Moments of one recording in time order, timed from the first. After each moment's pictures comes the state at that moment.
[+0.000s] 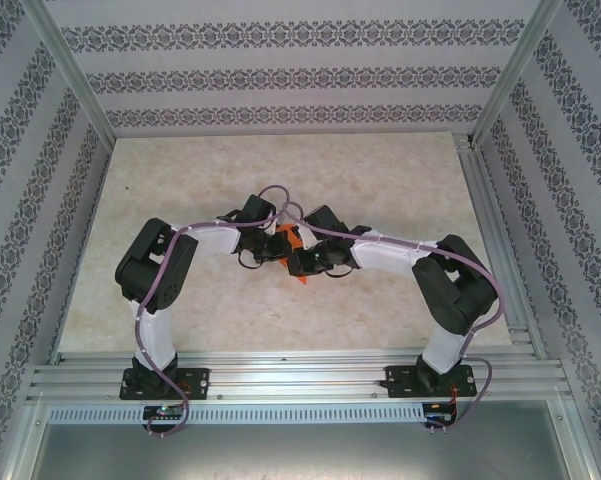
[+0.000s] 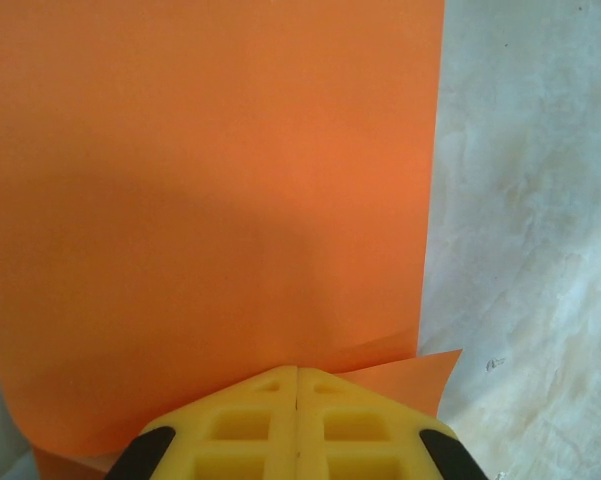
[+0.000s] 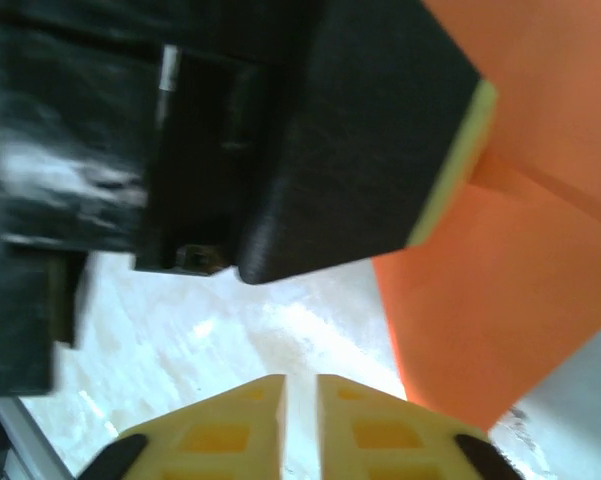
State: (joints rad) left arm -0.51 1.94 1.10 -0.20 0.46 -0.64; right arm 0.69 1.75 1.01 -0.28 -0.41 0.42
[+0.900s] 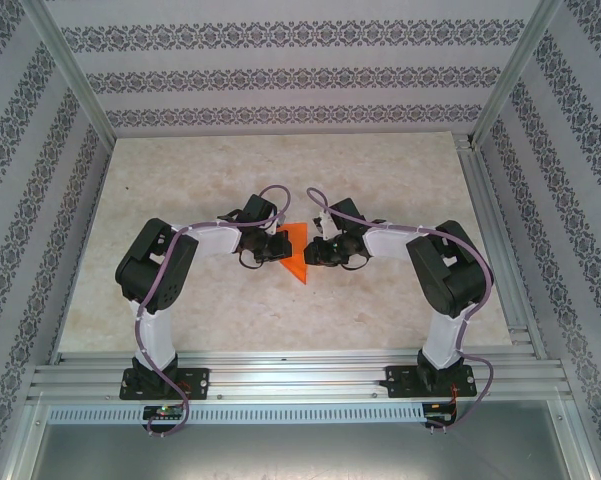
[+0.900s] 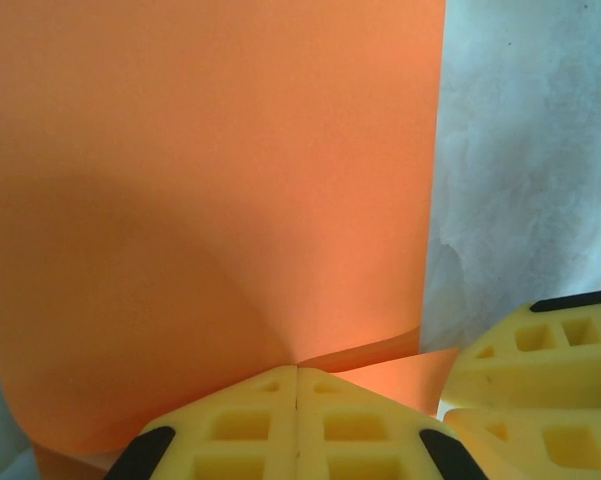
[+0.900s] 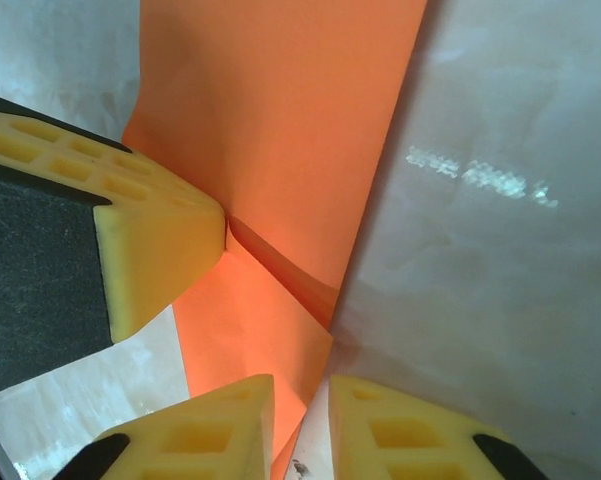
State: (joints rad) left arm -0.52 1.94 1.10 -0.22 0.45 -0.63; right arm 0.51 1.86 0.99 -0.20 -0.53 0.43
